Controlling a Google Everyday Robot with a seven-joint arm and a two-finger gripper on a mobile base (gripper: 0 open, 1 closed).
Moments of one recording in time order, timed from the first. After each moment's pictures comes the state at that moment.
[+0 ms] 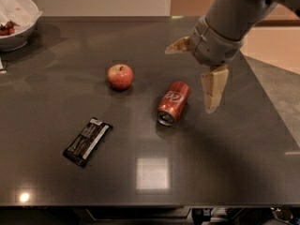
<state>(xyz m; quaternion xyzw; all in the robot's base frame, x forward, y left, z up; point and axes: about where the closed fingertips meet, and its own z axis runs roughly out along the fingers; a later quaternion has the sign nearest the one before) 0.514 -0.097 0.921 -0.85 0.49 0.01 0.17</state>
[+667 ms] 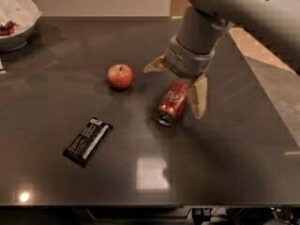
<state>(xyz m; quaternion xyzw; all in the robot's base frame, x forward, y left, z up) 0.517 -0.063 0.878 -0.92 0.38 0.01 0.12</state>
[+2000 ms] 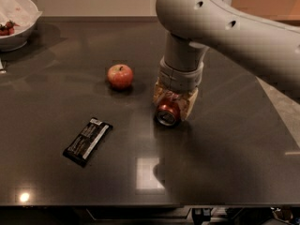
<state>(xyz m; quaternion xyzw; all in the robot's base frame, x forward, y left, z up) 0.509 -0.065 0.838 -0.96 0.29 -0.02 0.04</state>
